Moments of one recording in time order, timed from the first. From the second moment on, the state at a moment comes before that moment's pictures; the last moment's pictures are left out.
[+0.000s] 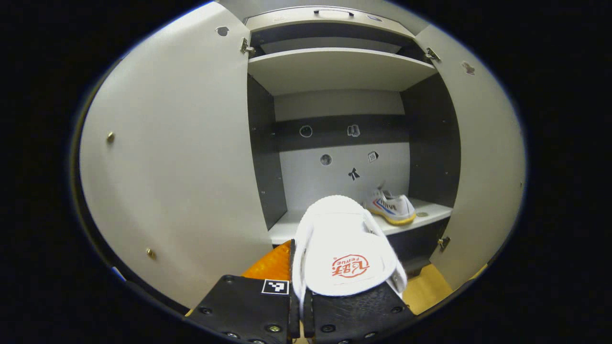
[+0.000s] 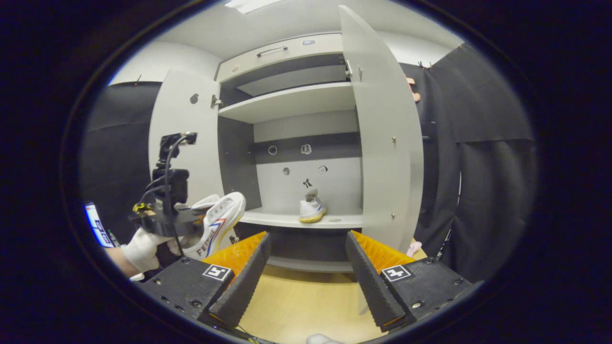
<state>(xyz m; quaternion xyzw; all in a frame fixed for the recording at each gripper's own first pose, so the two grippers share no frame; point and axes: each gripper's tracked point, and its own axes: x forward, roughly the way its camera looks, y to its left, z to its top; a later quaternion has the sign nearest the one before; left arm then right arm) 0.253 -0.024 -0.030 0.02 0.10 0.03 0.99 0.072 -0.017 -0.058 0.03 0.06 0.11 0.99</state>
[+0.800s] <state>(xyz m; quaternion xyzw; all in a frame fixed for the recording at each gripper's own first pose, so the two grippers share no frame) 0.498 -0.064 -0.098 0.05 0.22 0.04 0.97 0.092 -0.008 -0.047 0.00 0.08 0.13 0.99</state>
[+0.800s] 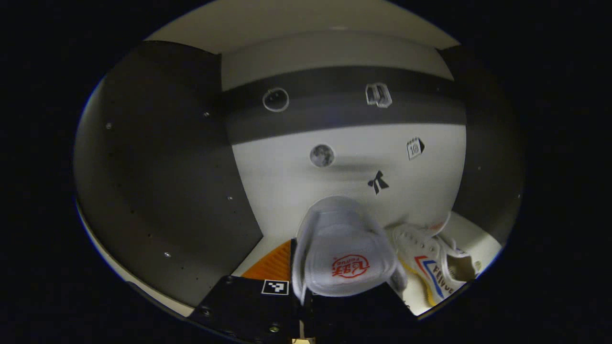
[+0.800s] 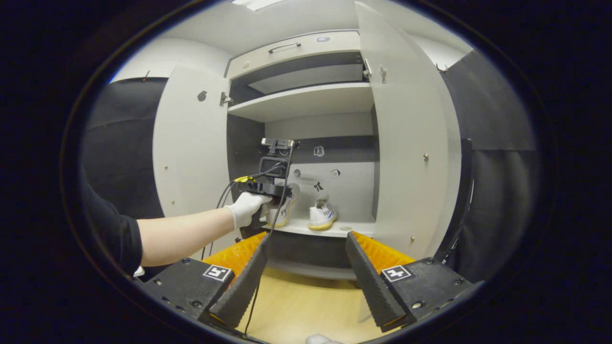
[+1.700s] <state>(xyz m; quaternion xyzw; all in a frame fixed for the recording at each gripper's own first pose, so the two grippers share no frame) 0.455 -0.038 -0.062 0.03 0.19 0.03 0.98 0.084 -0.002 -0.042 0.00 0.08 0.12 0.99</state>
